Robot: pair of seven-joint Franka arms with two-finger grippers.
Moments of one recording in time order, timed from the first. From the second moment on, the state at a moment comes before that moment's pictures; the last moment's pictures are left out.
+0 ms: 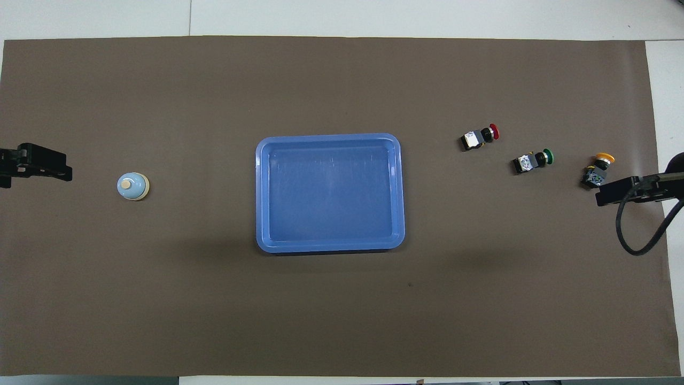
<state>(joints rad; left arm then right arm) 0.17 -0.02 -0.18 -1.65 0.00 1.60 -0.04 -0.12 -0.11 0.03 -1.83 0.00 1.64 -0.14</state>
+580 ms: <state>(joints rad) 0.18 -0.02 -0.17 -1.69 0.00 1.67 -0.04 -0.12 -0.11 0.03 -1.83 0.00 1.64 -0.14</state>
